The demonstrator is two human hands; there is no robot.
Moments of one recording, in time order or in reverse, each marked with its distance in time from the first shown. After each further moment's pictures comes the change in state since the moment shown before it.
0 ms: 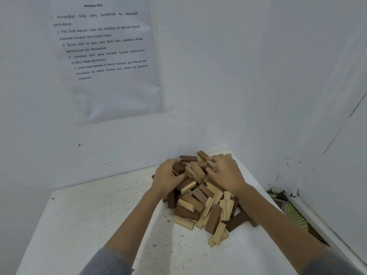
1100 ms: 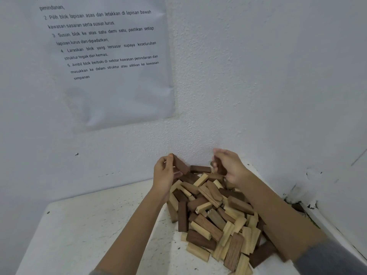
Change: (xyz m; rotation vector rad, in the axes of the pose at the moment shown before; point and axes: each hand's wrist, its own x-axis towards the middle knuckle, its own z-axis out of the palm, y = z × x) left_hand 0.043 -0.002 -0.020 -0.877 0.250 -0.392; right_hand 0.094 -0.015 0.026 1.294 -0.026 0.636
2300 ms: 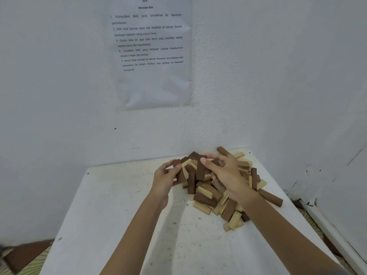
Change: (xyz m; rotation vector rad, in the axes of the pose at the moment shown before) left_hand -0.120 0.002 -0.057 -0.022 -0.004 -0.083; right_hand -0.153 0.031 0.005 -0.263 -0.217 -0.275
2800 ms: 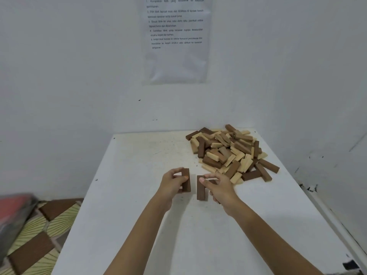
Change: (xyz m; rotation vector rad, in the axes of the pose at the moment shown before) left_hand -0.118 -0.058 -0.040 0.146 -0.007 -0.136; right_hand -0.122 0.080 0.026 -0.205 -0.030 0.199
